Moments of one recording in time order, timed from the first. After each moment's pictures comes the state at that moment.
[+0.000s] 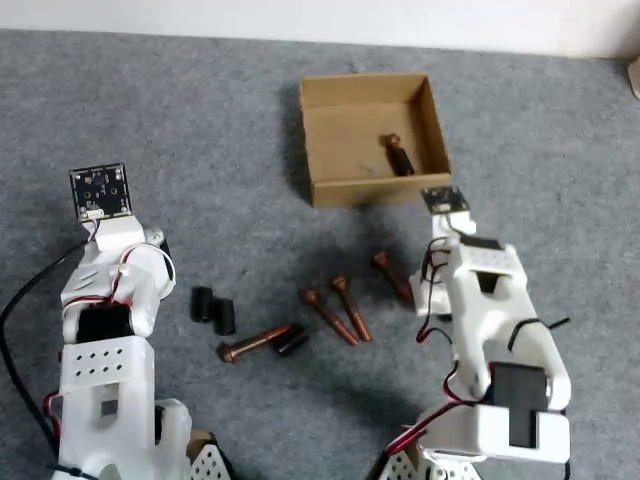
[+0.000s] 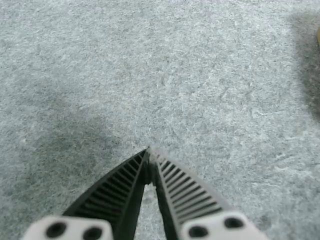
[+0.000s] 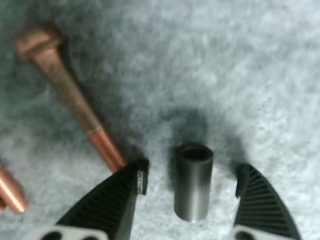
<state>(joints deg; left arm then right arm) -16.2 -54.6 67.6 33.4 5.8 2.0 -0.3 44.1 49.4 18.7</state>
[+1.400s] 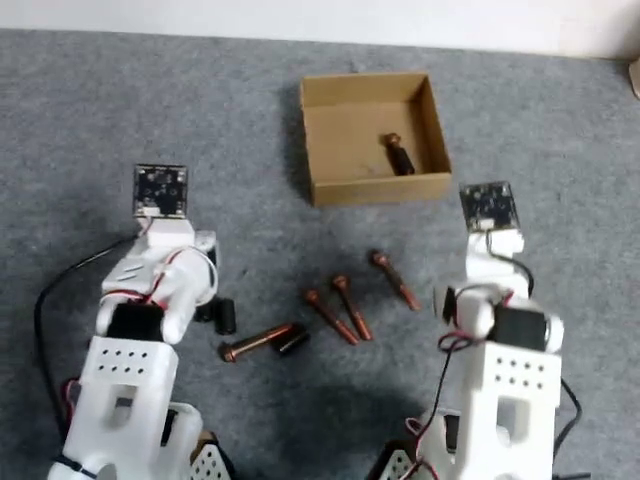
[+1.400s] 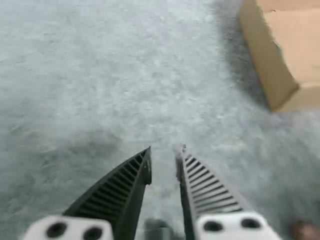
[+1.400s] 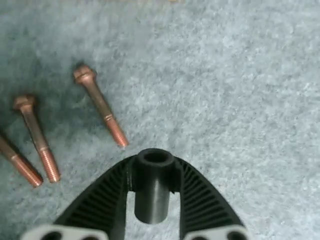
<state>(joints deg) -1.5 -54.6 67.1 35.6 5.8 4.1 -56.0 55.6 65.5 18.3</state>
